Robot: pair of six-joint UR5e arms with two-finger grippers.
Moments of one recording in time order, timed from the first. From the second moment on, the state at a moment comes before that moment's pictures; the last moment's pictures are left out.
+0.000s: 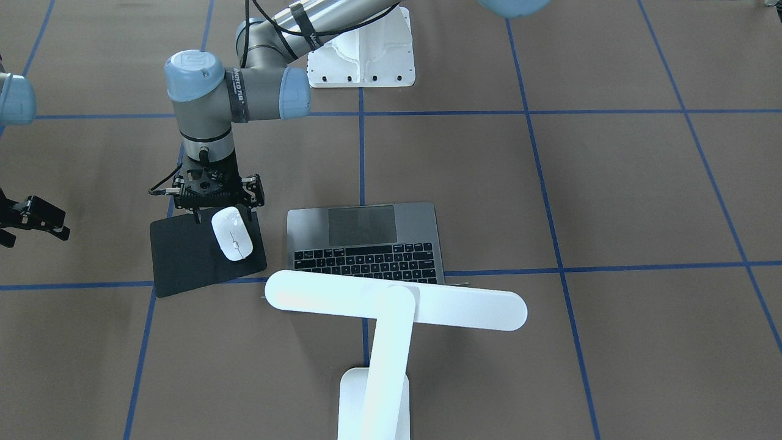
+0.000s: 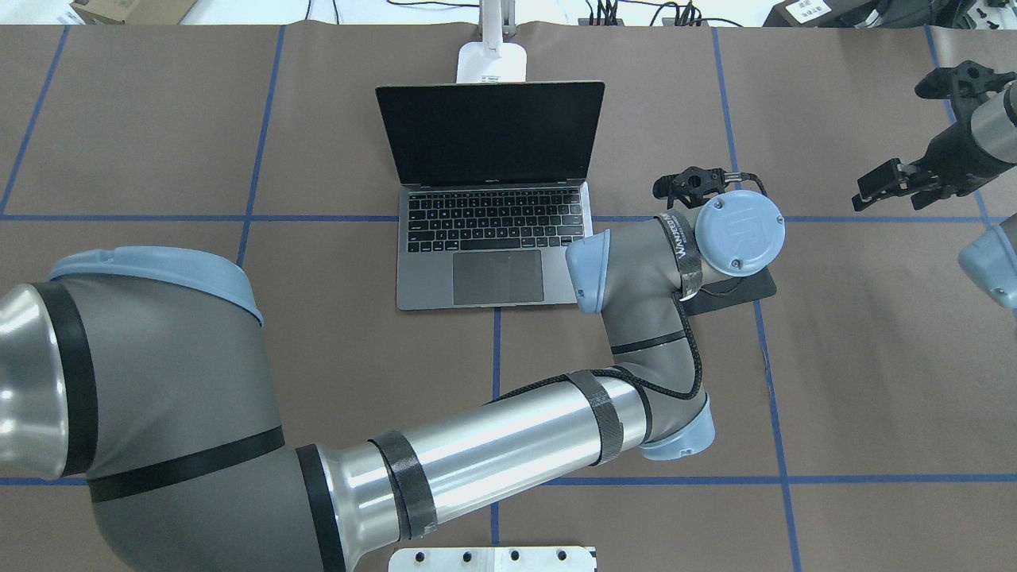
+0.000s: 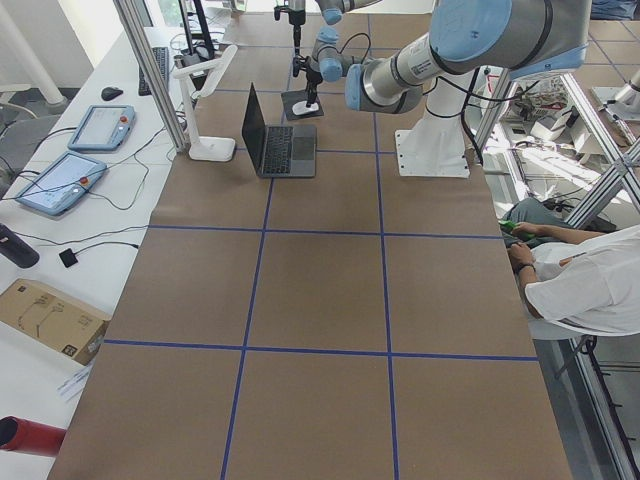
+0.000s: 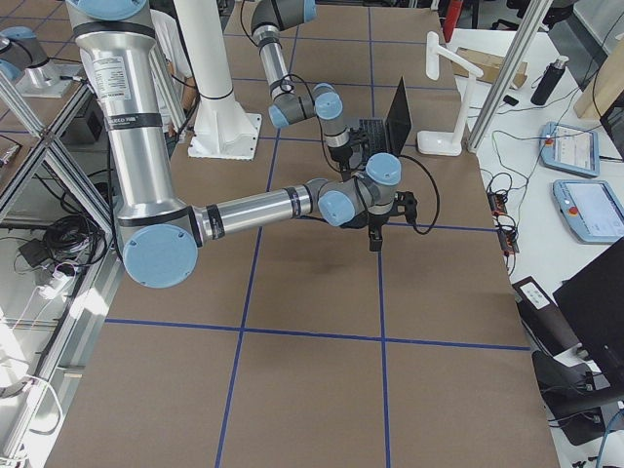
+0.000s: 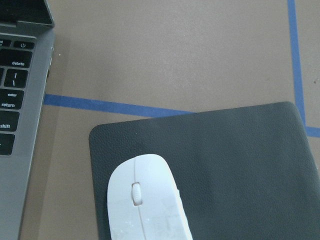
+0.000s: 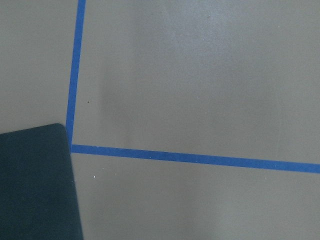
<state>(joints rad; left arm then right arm) -0.38 -3.12 -0.46 -2.11 -1.57 -1.43 1.14 -1.41 1.64 -1.28 2.30 0.58</state>
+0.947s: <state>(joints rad) -0.55 -2.74 -1.16 -1.77 -1.89 -1.28 1.17 -1.41 1.64 -1.28 2.30 0.58</state>
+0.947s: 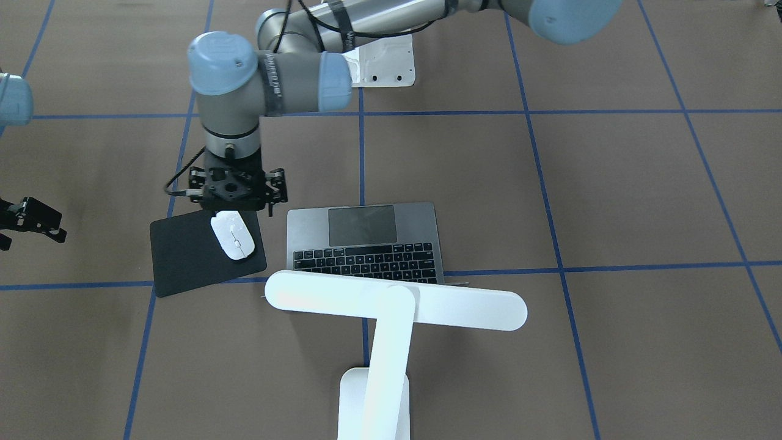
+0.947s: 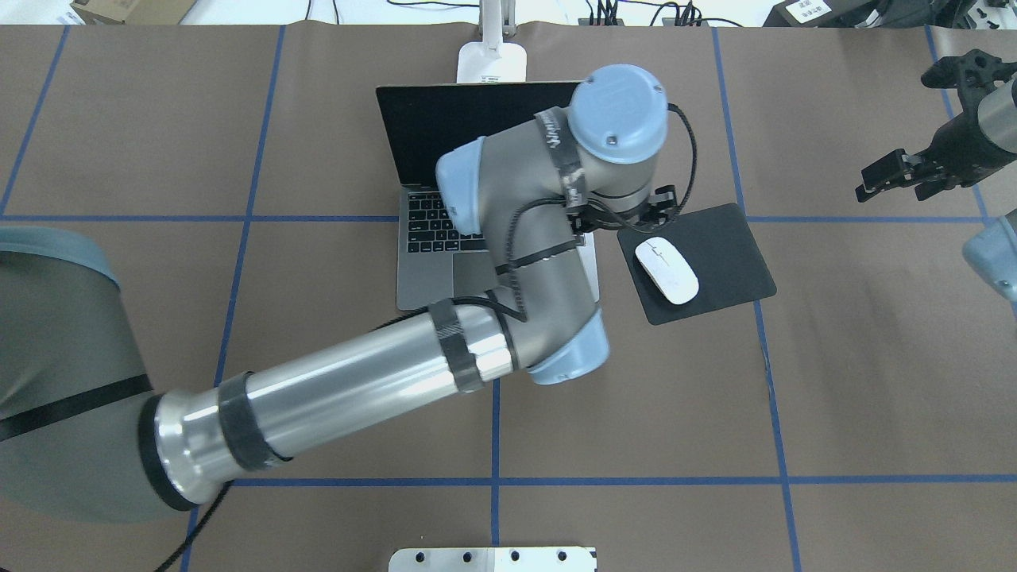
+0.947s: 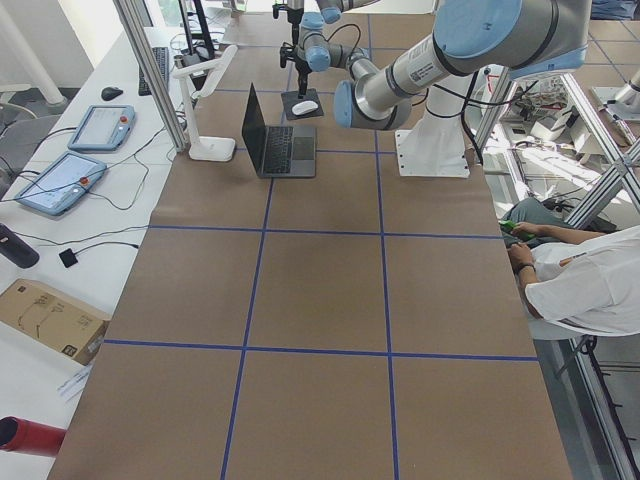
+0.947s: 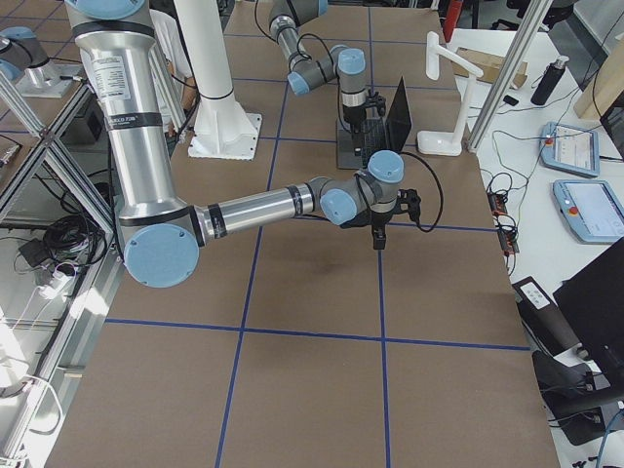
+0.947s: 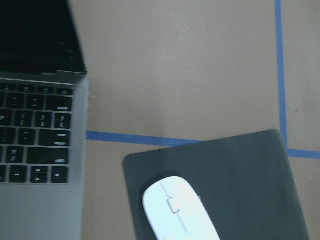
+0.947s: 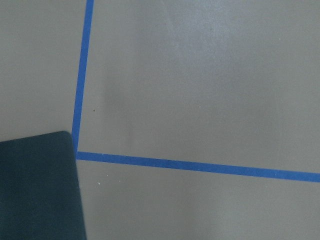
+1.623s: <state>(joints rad) -0.84 -2.16 -1.63 -1.72 -2.20 -0.83 1.20 -1.41 1.64 -1.29 2.30 0.58</state>
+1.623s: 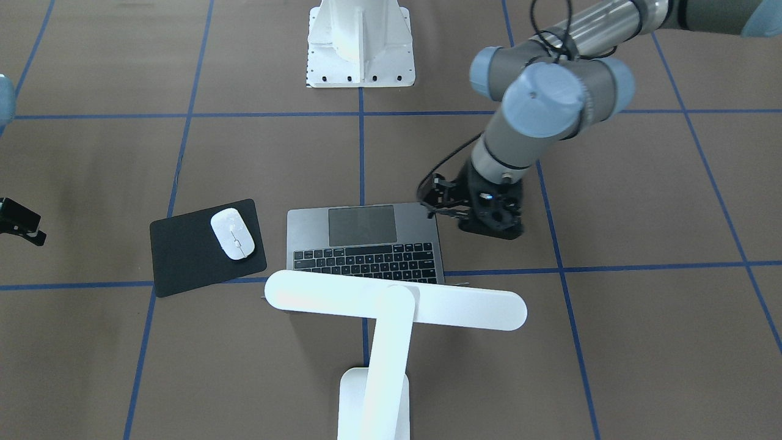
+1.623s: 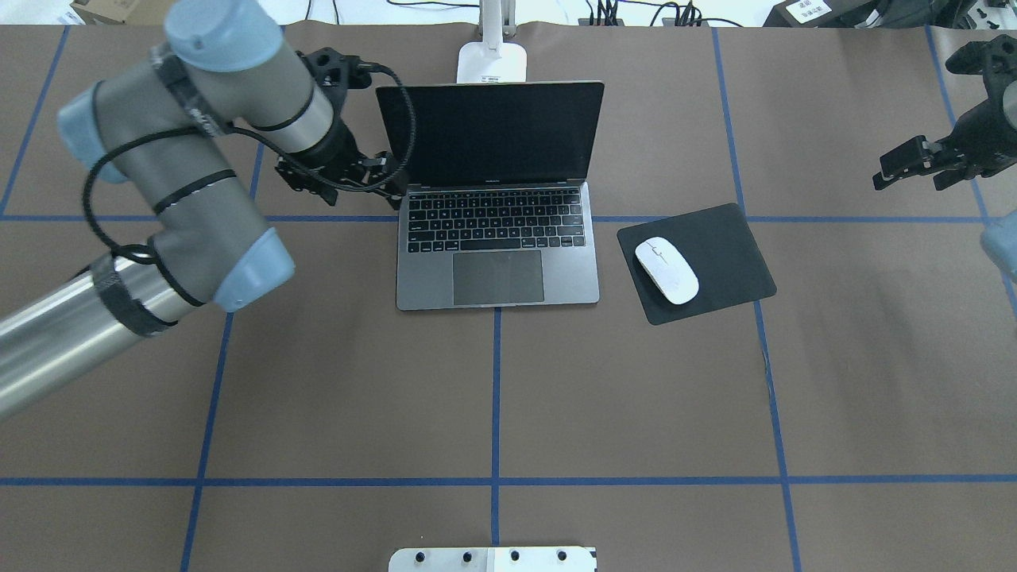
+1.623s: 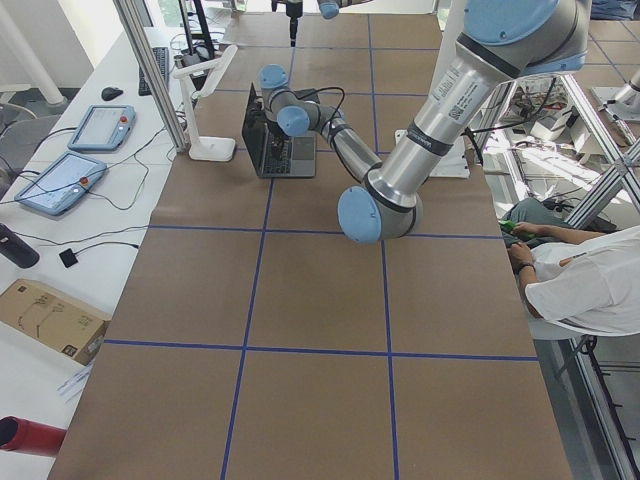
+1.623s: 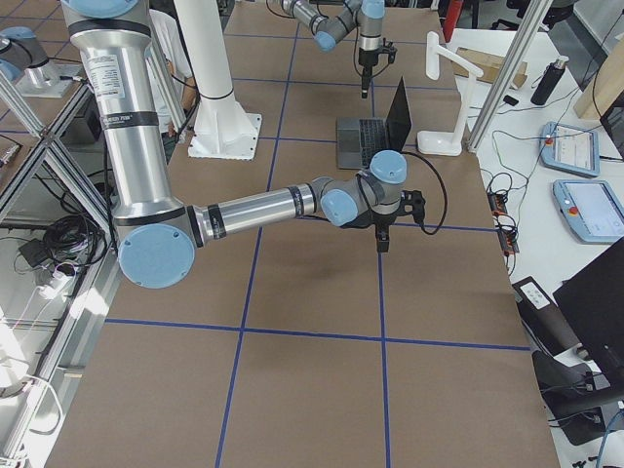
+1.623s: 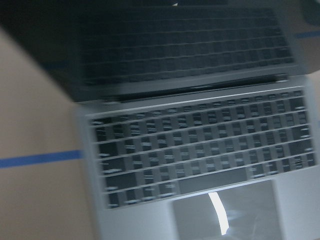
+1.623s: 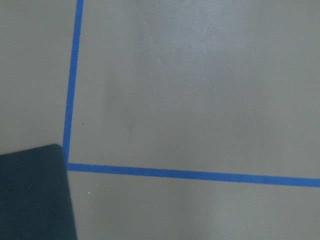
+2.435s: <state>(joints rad) -1.23 -1.71 -1.84 -1.52 -2.29 -0.20 1.26 -1.56 1.74 -1.28 2.32 0.53</state>
